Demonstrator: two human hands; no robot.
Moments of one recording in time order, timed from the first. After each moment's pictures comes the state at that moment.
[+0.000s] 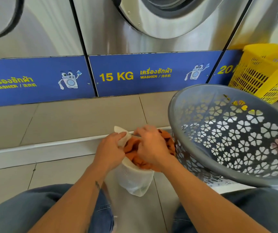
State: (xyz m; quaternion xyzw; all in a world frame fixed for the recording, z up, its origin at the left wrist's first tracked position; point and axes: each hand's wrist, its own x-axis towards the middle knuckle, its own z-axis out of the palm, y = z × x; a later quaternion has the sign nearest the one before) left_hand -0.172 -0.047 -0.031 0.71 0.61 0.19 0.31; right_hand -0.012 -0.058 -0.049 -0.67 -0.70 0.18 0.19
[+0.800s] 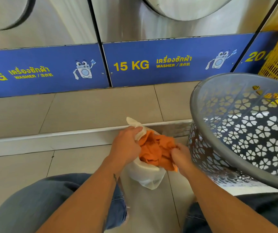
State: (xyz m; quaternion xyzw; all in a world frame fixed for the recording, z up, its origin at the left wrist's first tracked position) left_hand -0.166 -0.043 -0.040 0.70 0.63 0.15 0.31; right_hand 0.025 -0.074 -0.138 -0.75 -0.25 0.49 0.36
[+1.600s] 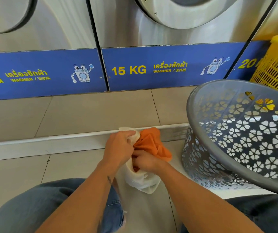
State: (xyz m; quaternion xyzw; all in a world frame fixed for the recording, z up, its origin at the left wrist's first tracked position) left_hand -0.178 -0.040 -0.039 0.68 0.65 0.19 0.28; right_hand -0.055 -0.049 -0.121 -0.59 -0.55 0.58 0.13
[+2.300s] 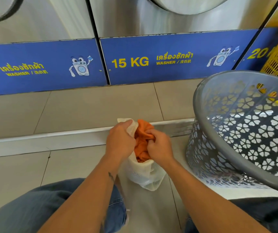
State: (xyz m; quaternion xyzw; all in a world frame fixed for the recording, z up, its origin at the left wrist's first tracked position) left_hand -0.171 -0.025 -0.039 0.64 0.68 0.22 0.30; right_hand -0.037 -0.039 -0.120 -0.67 -0.55 0.32 0.39
